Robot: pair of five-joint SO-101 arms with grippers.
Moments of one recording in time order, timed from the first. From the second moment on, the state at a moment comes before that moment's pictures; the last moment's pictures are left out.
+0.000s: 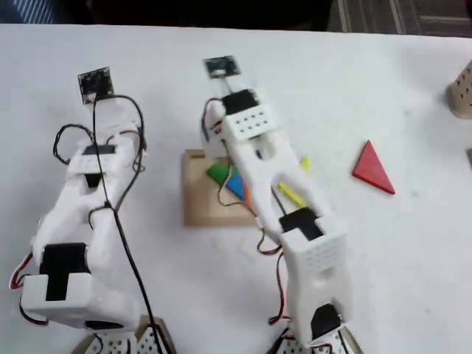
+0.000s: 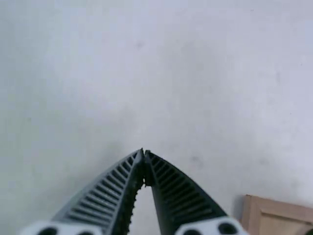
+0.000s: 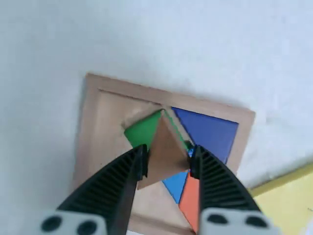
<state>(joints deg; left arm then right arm) -10.0 3.5 33.8 23.1 13.1 -29.3 30.8 -27.3 81.3 -6.3</state>
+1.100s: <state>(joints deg) -10.0 3.5 33.8 23.1 12.9 -30.7 38.3 -33.1 85.8 -17.2</state>
